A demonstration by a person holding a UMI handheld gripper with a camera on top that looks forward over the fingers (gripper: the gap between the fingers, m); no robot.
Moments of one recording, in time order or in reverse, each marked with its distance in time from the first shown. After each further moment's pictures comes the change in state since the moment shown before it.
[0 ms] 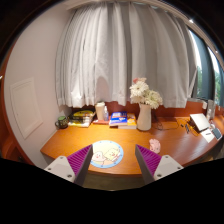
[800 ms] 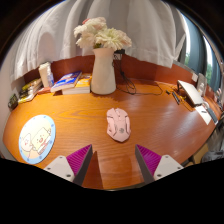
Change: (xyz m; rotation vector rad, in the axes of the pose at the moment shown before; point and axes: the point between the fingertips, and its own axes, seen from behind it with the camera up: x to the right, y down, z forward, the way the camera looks) arm 0.233 0.166 0.201 -0.307 0.256 0.057
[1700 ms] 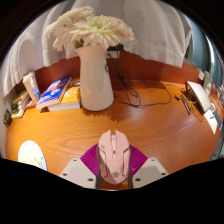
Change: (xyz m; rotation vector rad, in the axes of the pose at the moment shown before) arm 0.010 -0.081 0.091 -0.076 -0.024 0.048
